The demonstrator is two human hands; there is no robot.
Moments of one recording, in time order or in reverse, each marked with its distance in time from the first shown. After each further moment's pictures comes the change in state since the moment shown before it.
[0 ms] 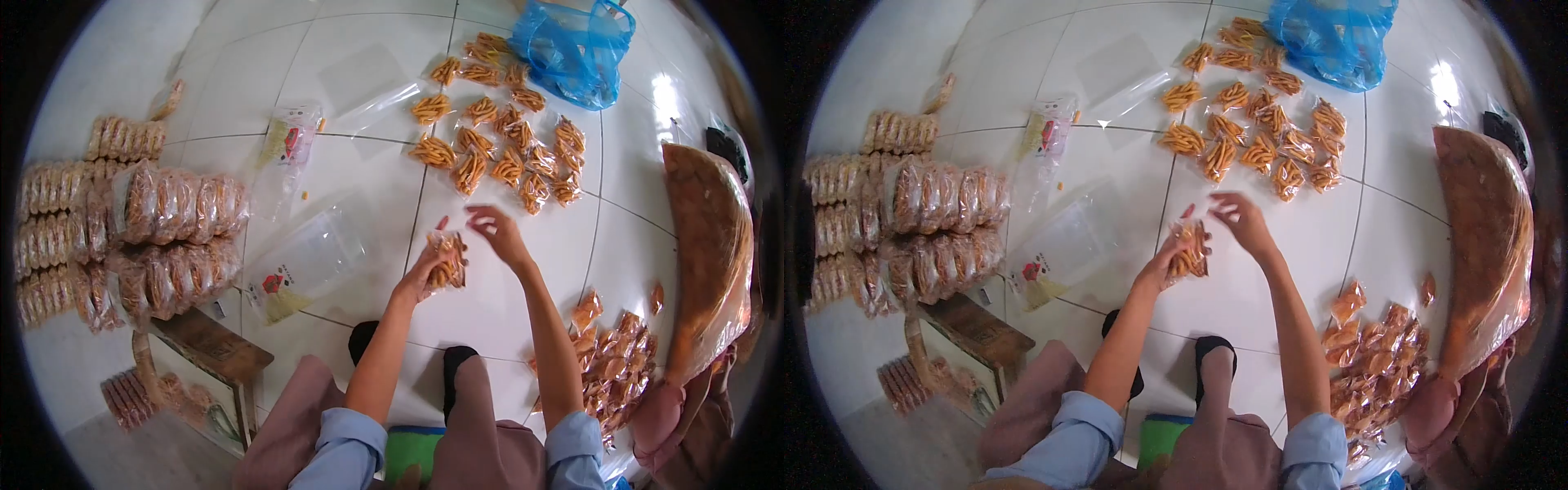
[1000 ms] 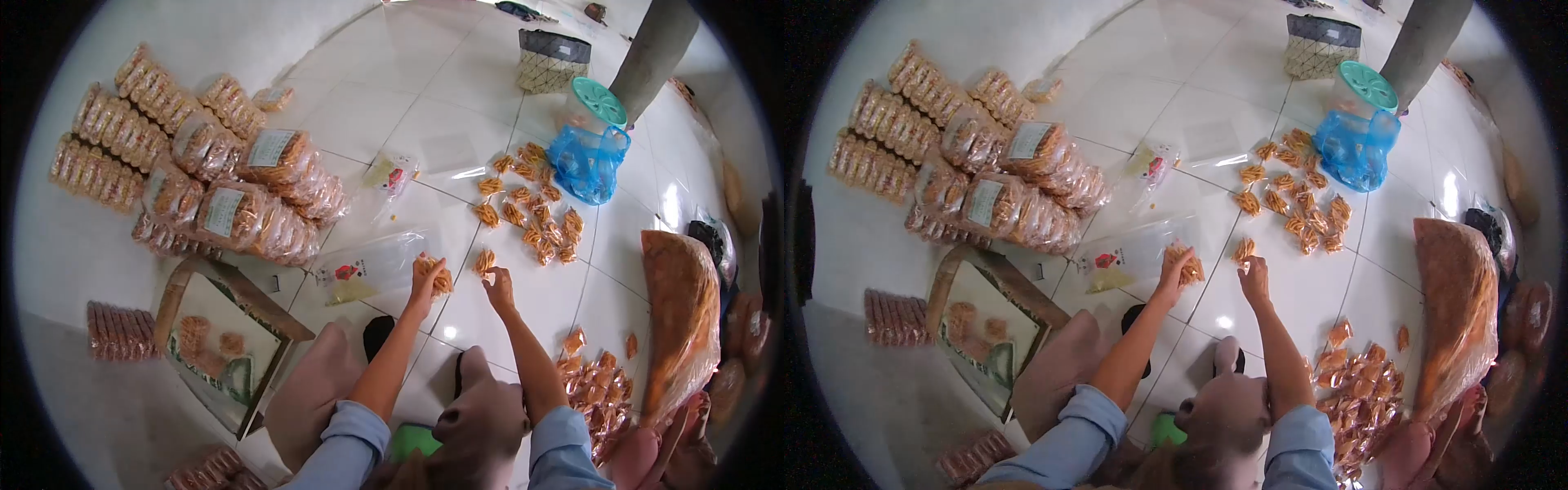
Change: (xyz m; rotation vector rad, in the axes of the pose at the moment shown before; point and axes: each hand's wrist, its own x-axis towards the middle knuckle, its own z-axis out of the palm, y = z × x) left_hand -0.131 0.054 0.015 -0.024 0.503 0.472; right_hand -0.054 -0.037 0.084 -0.559 0.280 -0.120
